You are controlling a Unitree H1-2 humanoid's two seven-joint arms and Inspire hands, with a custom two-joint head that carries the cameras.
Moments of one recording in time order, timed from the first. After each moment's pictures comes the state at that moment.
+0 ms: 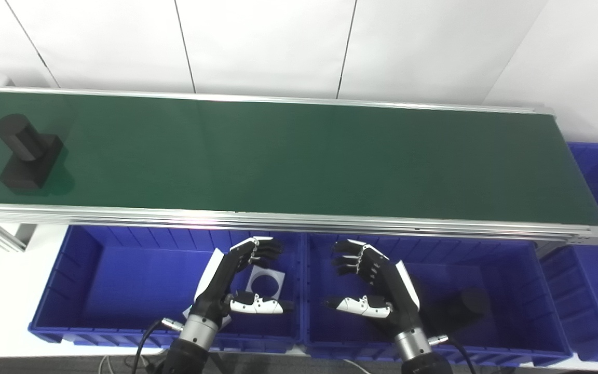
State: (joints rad) left arm 0.16 0.02 -0.24 0.26 0.24 -0.40 0.01; right arm 0.13 -0.06 0.18 0.31 0.02 -0.42 0.16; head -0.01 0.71
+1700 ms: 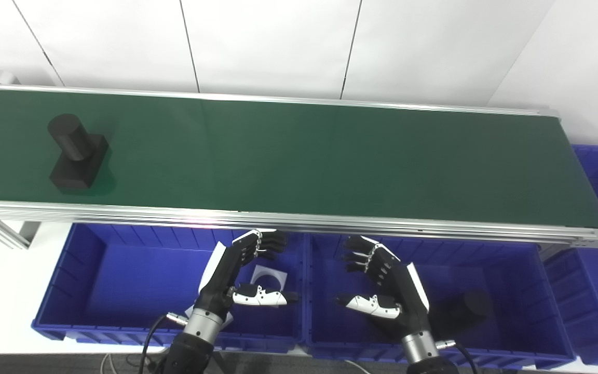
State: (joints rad) left arm 0.15 0.01 -0.23 0.26 0.16 -0.42 -0.02; right arm 0.14 -0.02 0.12 0.30 0.05 -0.42 0.20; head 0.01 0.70
